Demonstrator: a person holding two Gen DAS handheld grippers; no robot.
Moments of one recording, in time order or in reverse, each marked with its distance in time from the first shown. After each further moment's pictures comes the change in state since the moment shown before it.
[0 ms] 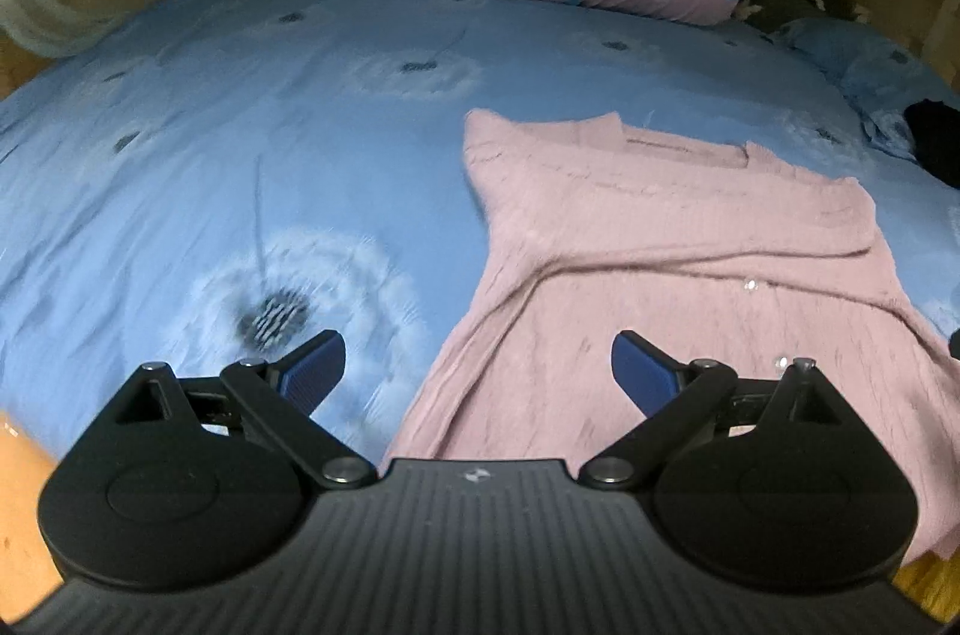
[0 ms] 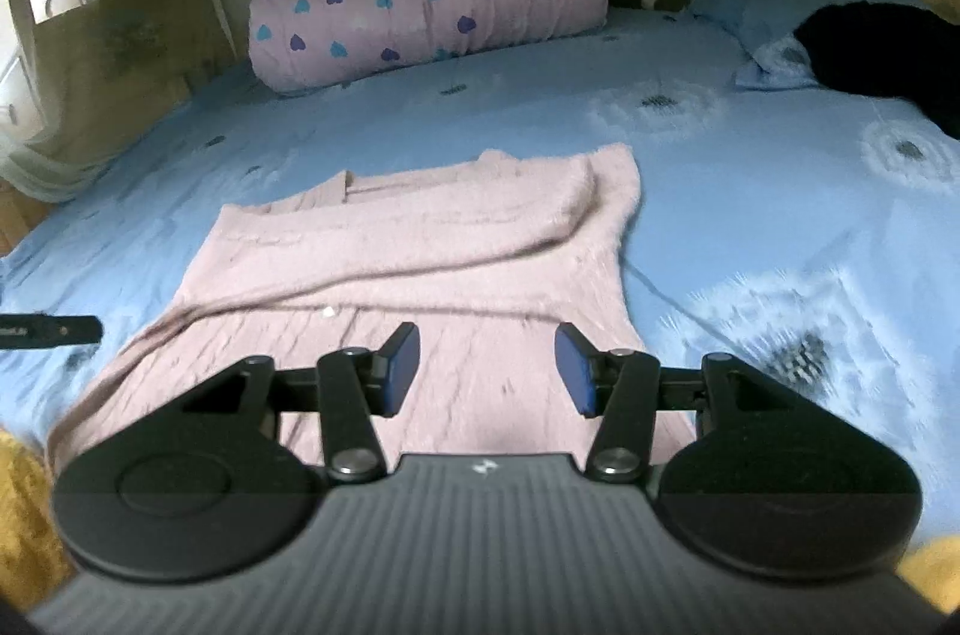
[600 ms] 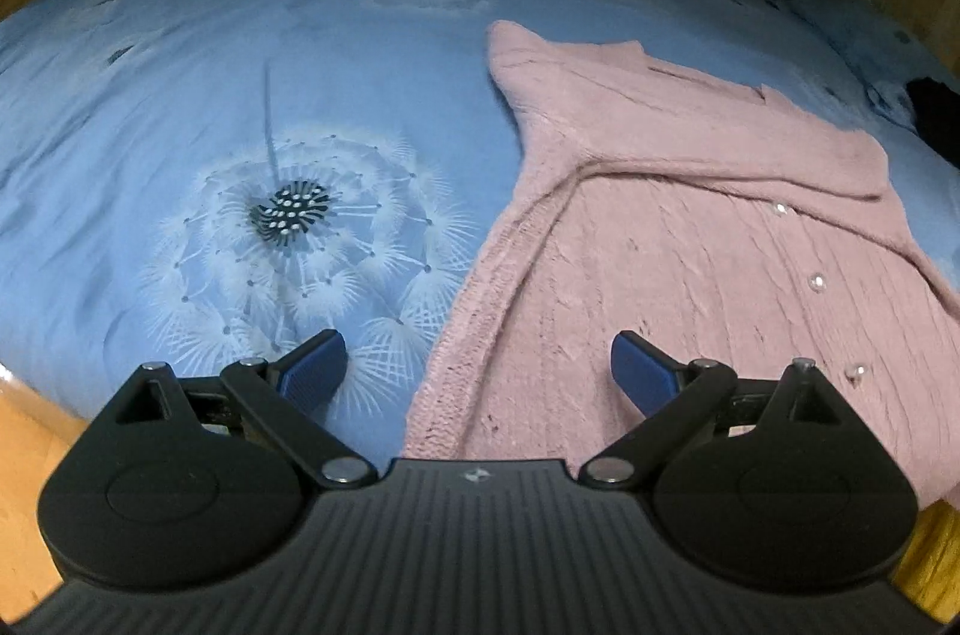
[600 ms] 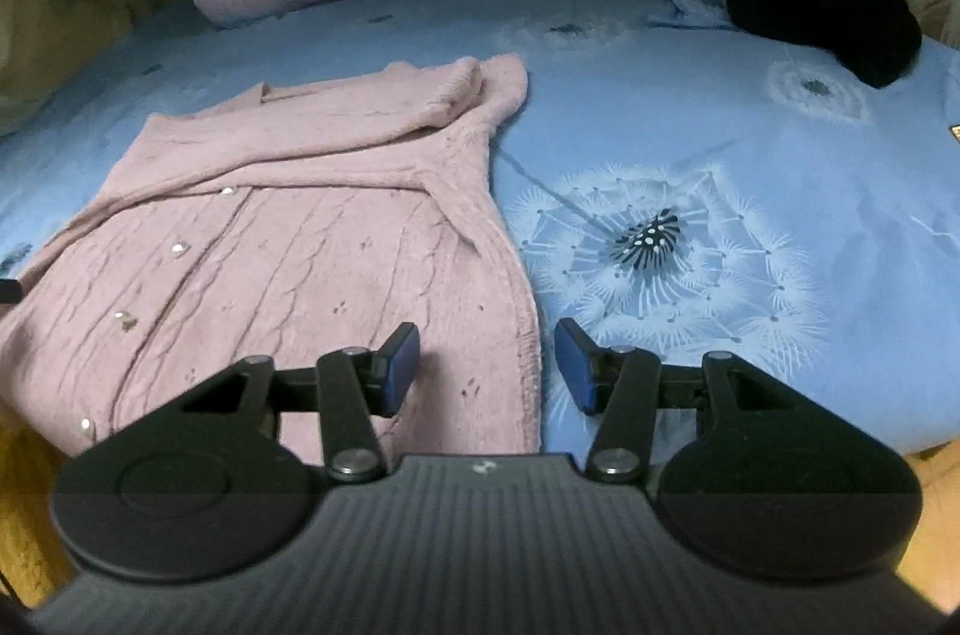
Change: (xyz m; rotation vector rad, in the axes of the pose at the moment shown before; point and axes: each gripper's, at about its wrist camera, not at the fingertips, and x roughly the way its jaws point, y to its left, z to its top) left arm 0.025 0.030 -0.034 -0.028 0.099 -0.062; right arm -0.021 -0.041 -0.046 -0.045 0.097 -0.131
